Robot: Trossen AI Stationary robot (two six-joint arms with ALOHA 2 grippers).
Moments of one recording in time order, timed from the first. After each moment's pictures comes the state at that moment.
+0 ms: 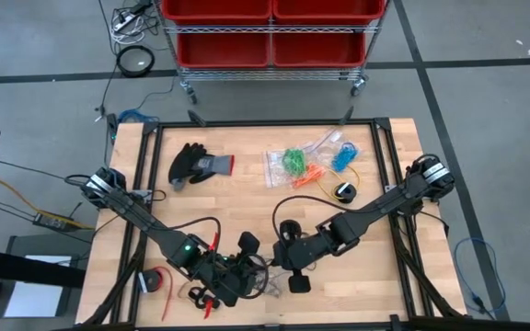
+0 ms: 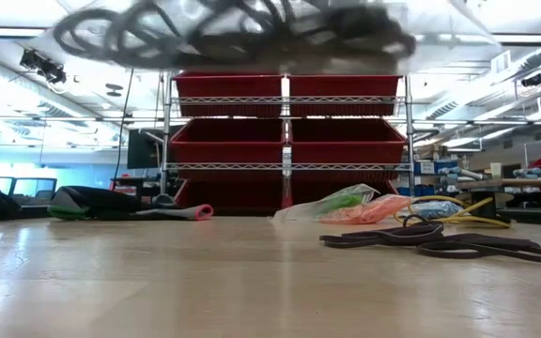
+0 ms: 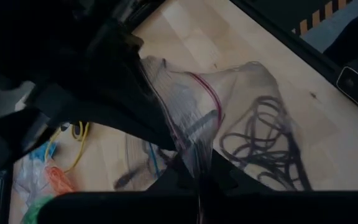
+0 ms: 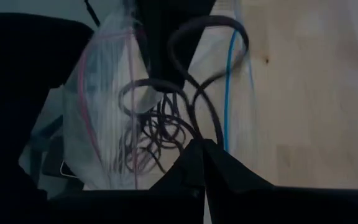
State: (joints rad) left arm -0.62 1.73 1.40 -0.41 -0.51 0.24; right arm 0.48 1.76 1.39 -0.40 0.17 0.34
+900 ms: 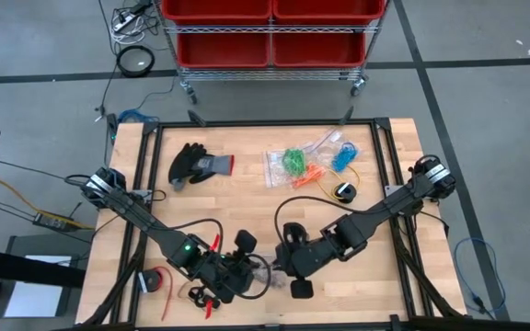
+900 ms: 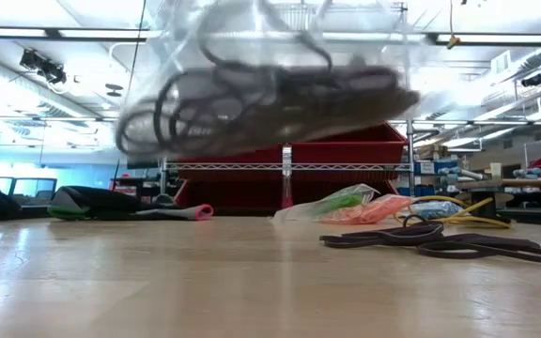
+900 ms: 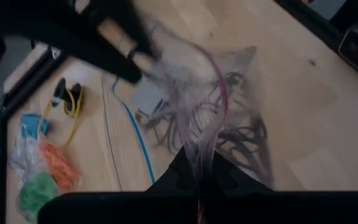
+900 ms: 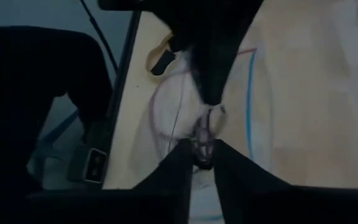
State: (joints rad) left arm -0.62 1.73 1.40 -0.52 -0.51 0.18; right arm 0.53 1.75 1.52 -0.54 0.23 0.40
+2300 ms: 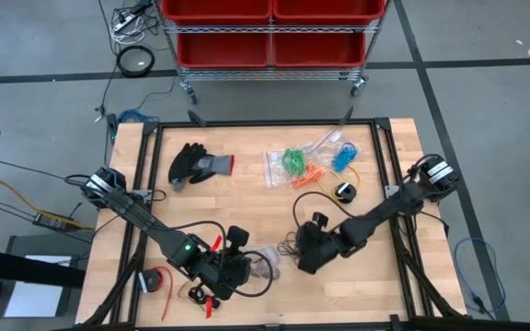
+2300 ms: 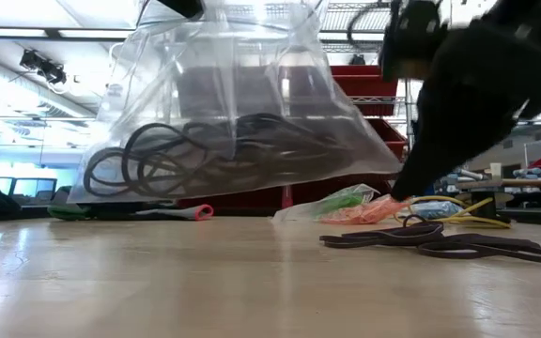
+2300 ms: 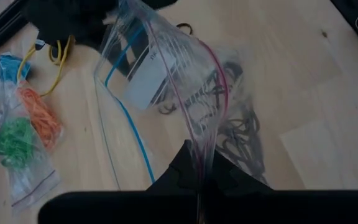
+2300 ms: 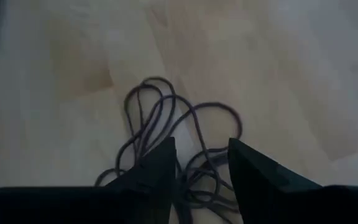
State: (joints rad) left arm -0.62 1.73 1.40 -0.67 -0.51 -0.04; right arm 0.52 1.72 0.93 -0.28 0.48 0.75
